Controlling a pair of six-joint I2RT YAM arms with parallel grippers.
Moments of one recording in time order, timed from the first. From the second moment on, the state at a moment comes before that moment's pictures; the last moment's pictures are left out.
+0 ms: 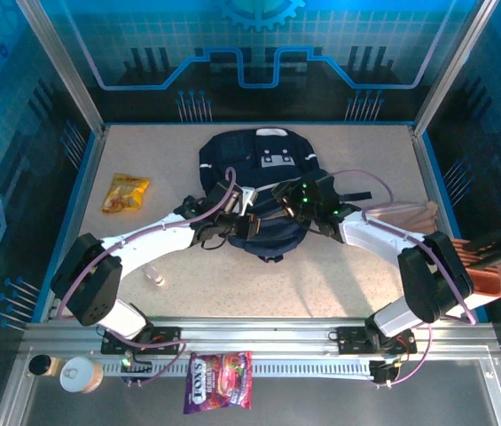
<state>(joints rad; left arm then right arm) -0.65 1.53 0.97 -0.28 0.21 -0.46 0.51 1.52 0.88 0.03 -0.14 1.34</state>
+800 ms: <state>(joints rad) -0.52 1.46 0.94 -0.46 0.15 -0.38 0.44 1.50 0.89 0.00 -0.24 1.25</state>
